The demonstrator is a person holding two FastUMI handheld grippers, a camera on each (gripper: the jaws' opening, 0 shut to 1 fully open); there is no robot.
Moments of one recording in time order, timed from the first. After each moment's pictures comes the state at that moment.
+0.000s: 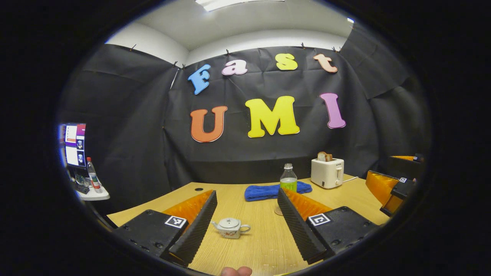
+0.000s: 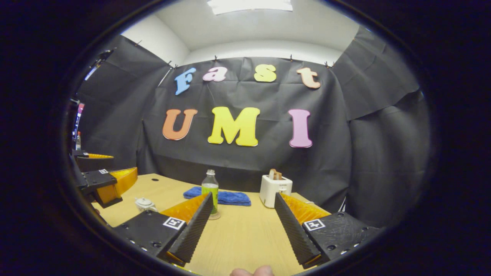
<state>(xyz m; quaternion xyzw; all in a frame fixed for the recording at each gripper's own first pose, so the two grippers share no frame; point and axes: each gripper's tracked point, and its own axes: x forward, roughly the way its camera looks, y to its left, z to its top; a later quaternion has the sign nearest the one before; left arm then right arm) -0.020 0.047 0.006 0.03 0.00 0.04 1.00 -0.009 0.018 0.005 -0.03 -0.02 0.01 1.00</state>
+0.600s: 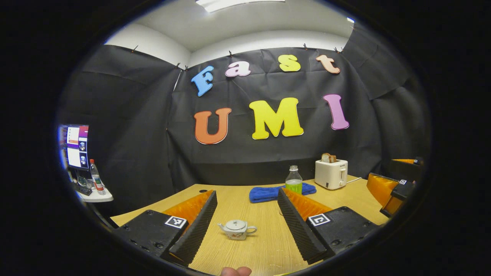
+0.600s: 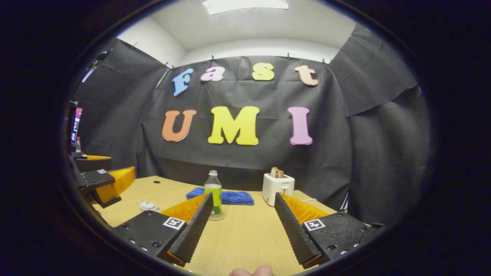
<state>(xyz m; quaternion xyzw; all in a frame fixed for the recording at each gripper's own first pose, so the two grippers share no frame) -0.023 0.061 0.010 0.03 0.00 0.05 1.00 -0.011 0.021 0.006 -0.01 -0.02 0.01 1.00</state>
